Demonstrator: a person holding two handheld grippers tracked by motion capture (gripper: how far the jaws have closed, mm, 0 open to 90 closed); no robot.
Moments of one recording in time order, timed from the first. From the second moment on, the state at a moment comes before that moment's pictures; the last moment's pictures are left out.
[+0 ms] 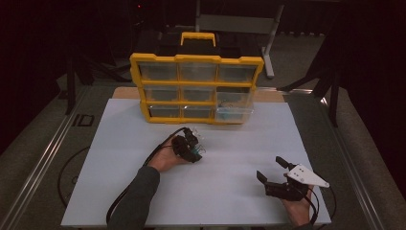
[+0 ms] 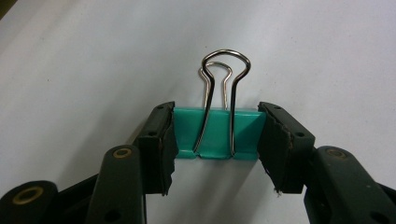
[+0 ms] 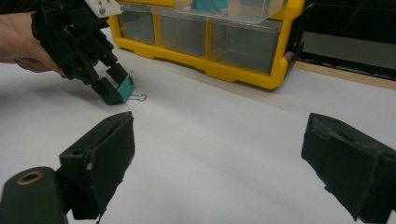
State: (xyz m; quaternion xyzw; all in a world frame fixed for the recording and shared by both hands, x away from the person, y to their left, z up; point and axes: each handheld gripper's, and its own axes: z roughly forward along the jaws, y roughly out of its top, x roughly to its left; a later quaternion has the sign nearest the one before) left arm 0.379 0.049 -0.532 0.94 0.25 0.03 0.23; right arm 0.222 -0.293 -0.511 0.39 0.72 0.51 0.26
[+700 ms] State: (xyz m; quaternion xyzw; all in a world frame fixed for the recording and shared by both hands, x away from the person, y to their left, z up) left arm 0.376 0.061 -0.508 0.94 0.25 0.04 0.24; right arm 0.222 -0.294 -0.511 0.39 0.72 0.51 0.26
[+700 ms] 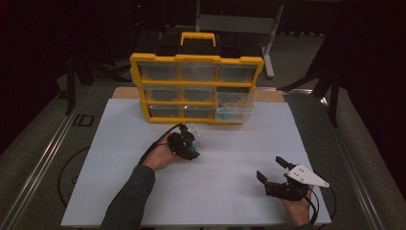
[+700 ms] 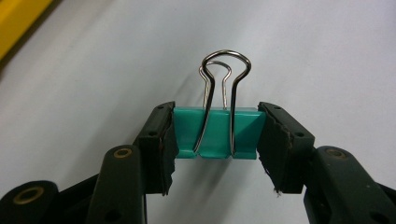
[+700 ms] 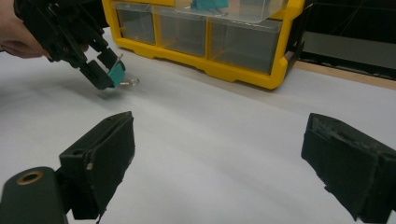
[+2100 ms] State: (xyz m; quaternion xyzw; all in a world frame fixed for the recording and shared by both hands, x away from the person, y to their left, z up) left arm 0.387 0.082 -0.401 0.91 0.24 0.08 0.31; right arm 0.222 -0.293 -0.512 0.39 0.72 0.51 0.26
